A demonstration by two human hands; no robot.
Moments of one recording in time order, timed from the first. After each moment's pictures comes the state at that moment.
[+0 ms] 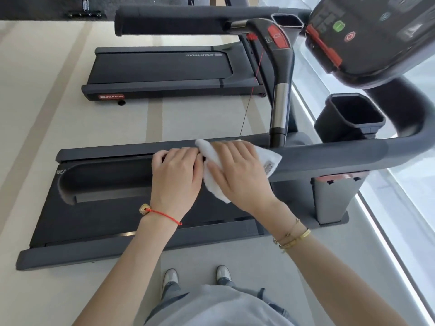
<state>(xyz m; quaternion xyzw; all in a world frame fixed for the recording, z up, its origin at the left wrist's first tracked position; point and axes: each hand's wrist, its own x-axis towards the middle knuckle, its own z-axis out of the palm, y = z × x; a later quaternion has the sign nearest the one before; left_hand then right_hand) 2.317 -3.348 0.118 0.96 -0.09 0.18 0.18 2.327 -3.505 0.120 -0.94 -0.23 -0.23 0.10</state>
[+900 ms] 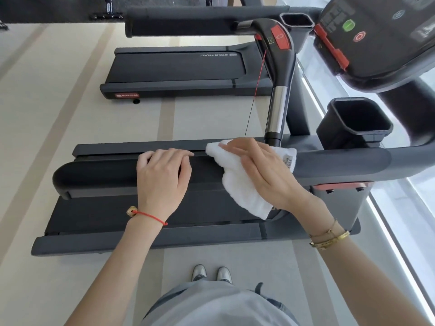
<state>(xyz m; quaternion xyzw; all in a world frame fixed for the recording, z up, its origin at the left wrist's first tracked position) 2.321 -3.358 0.109 0.96 -0.05 0.24 0.12 2.336 -3.586 0.143 -0.90 -0.29 -0.05 0.33</state>
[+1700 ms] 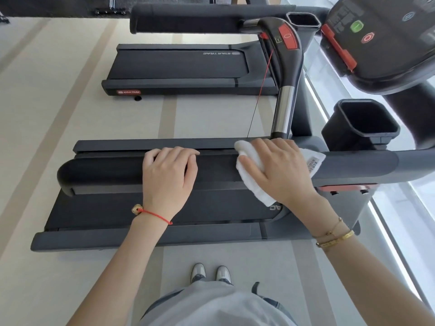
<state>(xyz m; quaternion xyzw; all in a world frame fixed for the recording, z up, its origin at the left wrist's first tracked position) 2.322 -3.356 0.109 0.97 -0.05 0.23 0.11 2.348 -3.587 0.131 -0.96 -0.19 -0.21 0.05</state>
